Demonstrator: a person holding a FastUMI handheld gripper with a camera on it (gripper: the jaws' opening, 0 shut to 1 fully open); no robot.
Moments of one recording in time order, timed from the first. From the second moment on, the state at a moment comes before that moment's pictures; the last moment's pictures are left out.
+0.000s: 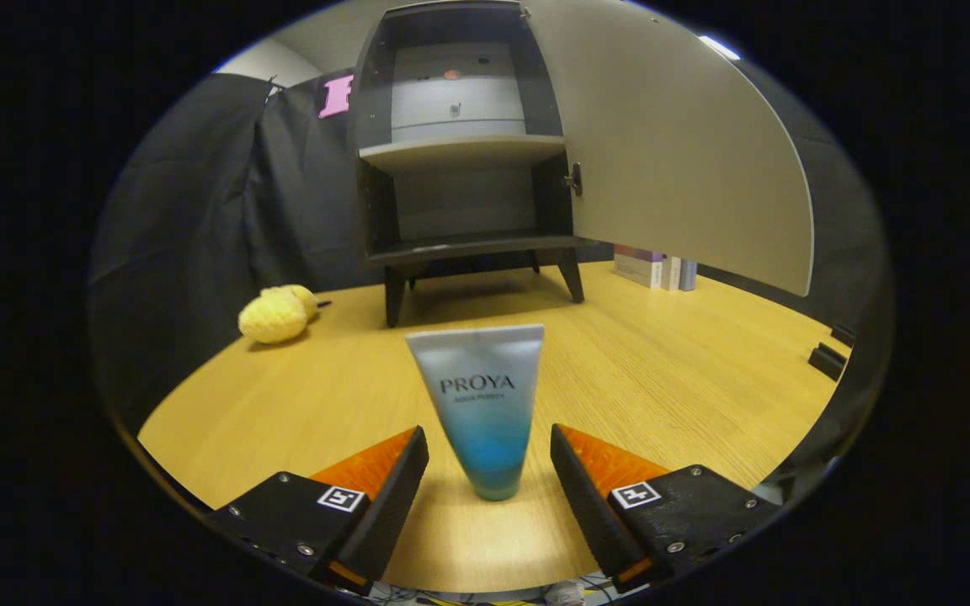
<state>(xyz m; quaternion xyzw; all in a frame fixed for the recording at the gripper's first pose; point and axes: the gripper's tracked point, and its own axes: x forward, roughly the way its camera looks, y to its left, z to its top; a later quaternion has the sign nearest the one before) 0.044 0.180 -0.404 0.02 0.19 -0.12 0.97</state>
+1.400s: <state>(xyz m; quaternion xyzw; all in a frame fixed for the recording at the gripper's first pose) 0.151 0.186 -0.117 0.00 0.13 -0.04 0.99</state>
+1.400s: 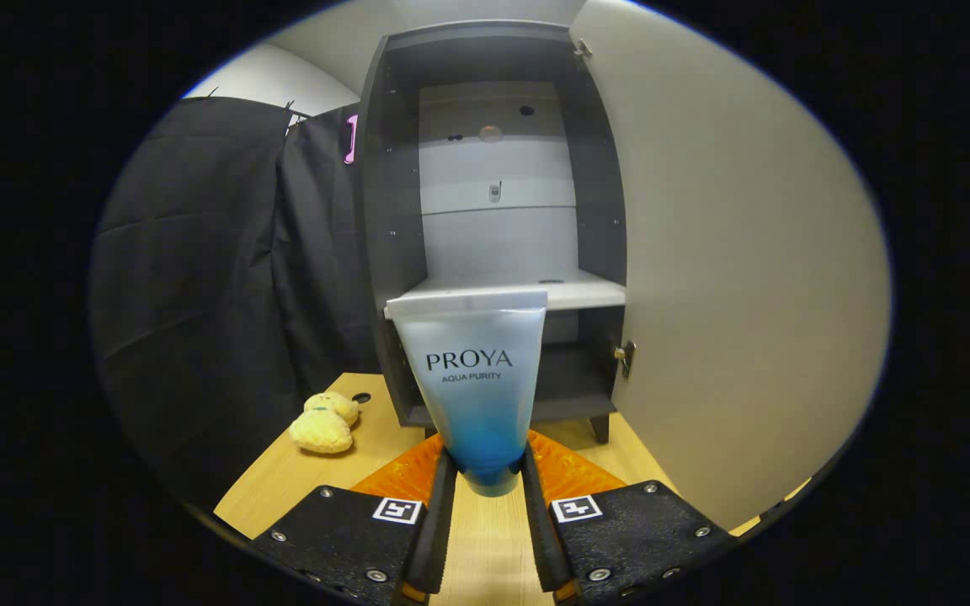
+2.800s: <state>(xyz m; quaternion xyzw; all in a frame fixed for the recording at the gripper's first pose) 0.447 0.147 -0.057 -0.03 0.14 -0.03 0.99</state>
